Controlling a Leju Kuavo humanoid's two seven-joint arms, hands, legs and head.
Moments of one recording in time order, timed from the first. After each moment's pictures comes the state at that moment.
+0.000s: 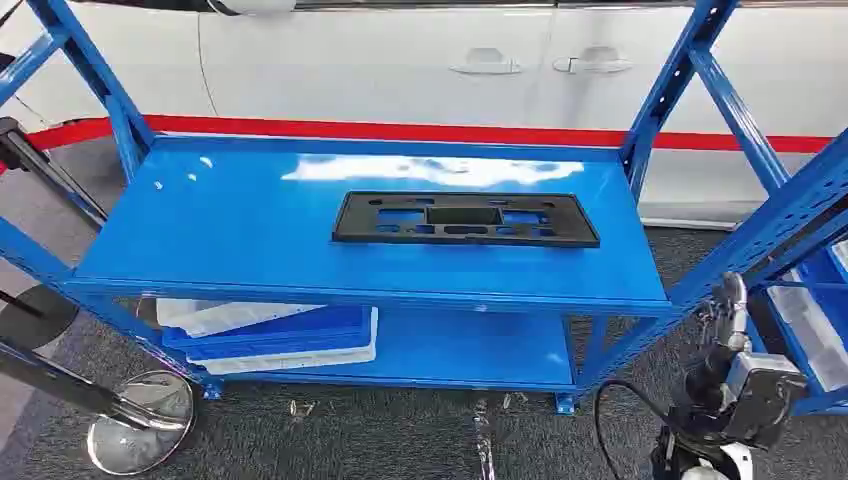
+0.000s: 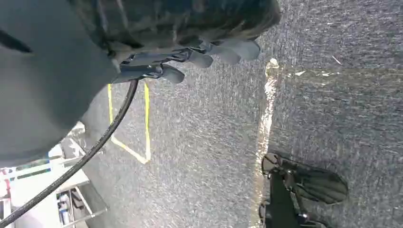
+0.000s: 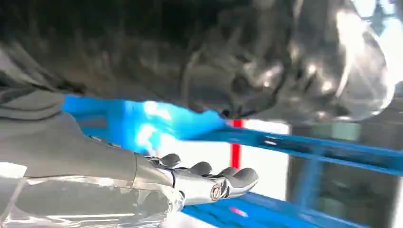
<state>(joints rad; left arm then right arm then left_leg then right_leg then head) -0.06 0.06 0.46 -0.28 -0.24 -0.08 0.23 0.21 0.10 -0.14 -1.76 0.19 -0.22 -0.28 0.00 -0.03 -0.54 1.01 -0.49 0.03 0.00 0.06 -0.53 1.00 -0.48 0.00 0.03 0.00</state>
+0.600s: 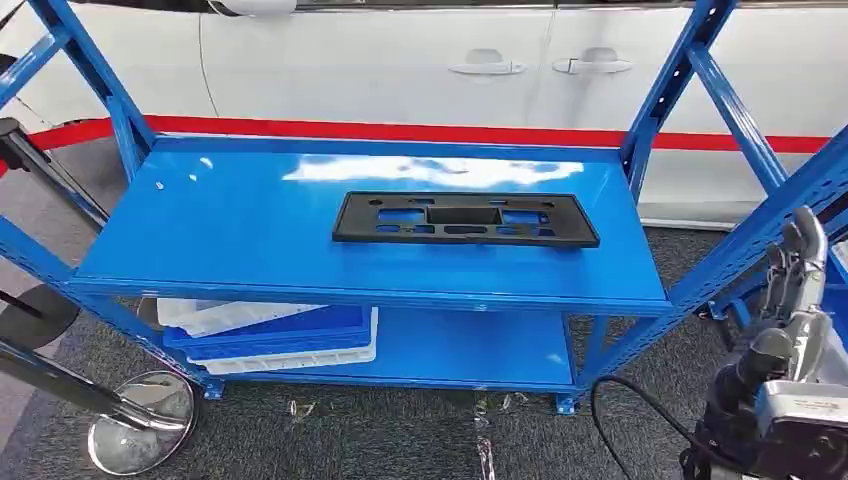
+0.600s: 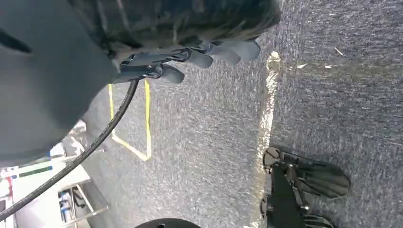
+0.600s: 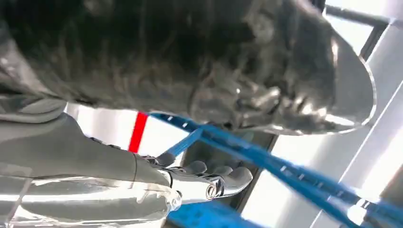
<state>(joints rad) -0.07 0.02 0.49 -0.27 -0.28 -0.06 0.22 0.18 0.09 0.00 -2.14 0.51 -0.19 -0.12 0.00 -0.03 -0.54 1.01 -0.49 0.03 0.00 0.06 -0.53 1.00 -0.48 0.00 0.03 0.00</state>
